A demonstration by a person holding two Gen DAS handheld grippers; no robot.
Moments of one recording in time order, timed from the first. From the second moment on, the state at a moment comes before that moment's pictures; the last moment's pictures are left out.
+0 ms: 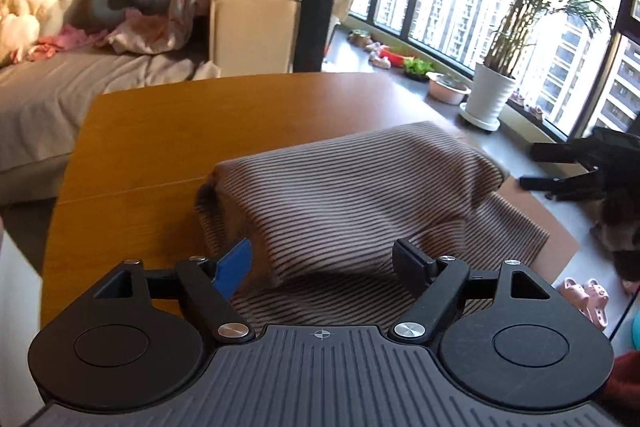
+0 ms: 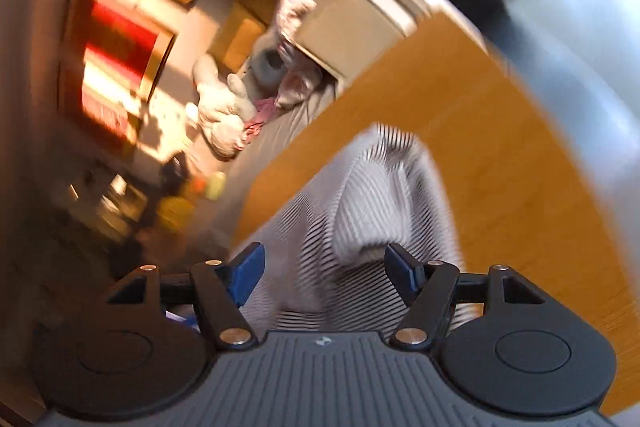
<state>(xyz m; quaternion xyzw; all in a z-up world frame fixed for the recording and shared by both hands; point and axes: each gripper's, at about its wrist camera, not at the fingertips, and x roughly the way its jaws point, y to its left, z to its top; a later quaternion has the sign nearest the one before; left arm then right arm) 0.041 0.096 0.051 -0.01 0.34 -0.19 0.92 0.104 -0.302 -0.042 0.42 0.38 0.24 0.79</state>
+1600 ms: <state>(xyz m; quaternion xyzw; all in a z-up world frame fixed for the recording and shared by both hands) 0.104 0.095 0.005 -0.09 0.38 -0.16 0.90 0.214 -0.247 -0.047 0.28 0.38 0.20 0.86</state>
